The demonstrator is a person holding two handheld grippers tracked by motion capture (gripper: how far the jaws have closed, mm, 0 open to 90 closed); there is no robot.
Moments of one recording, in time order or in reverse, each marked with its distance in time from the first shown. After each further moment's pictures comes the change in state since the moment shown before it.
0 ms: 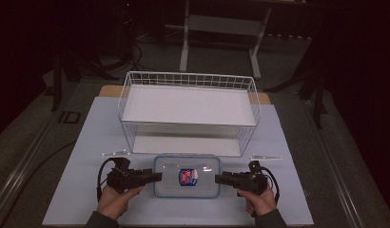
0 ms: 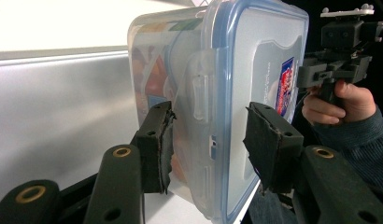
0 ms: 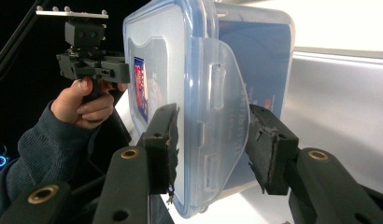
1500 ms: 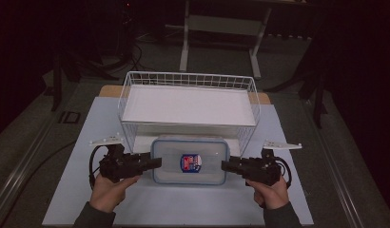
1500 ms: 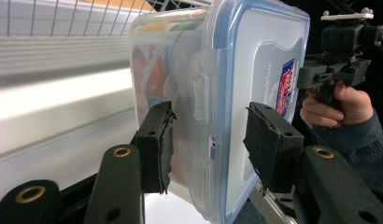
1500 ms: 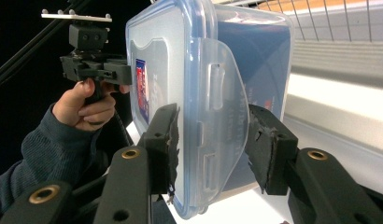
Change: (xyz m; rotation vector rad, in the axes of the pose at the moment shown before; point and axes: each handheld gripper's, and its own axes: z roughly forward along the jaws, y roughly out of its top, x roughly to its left) left arm -0.051 0.046 -0.033 -0.103 -0.002 0.136; right arm 0.055 0.044 -0.034 -0.097 -0.006 -0.158
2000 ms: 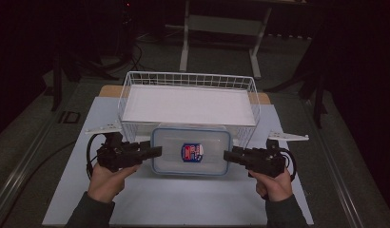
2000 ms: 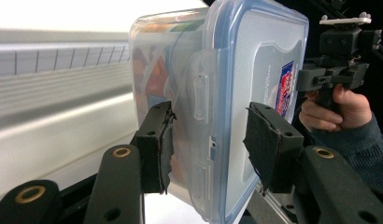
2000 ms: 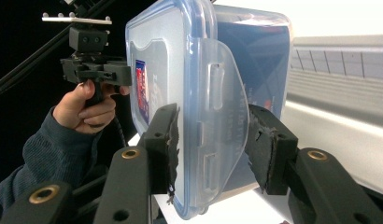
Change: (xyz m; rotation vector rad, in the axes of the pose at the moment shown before) left arm -0.011 0.031 -0.007 -0.029 0.005 0.047; right arm 0.009 0.025 -0.007 -0.045 0.003 -0.040
